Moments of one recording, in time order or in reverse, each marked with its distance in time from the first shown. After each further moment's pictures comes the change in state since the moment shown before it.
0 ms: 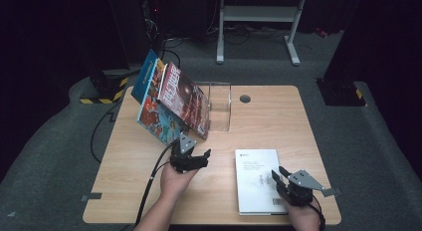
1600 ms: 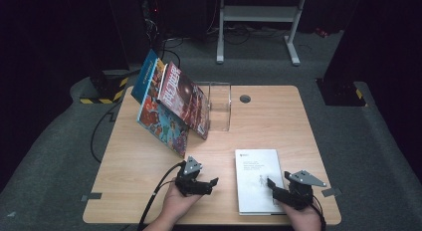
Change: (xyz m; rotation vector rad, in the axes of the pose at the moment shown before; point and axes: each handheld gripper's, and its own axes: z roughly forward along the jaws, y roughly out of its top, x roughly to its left) left arm -0.027 -0.053 -0.002 0.107 -0.246 -0.002; right arm -0.003 -0.005 0.001 0.137 0.059 0.146
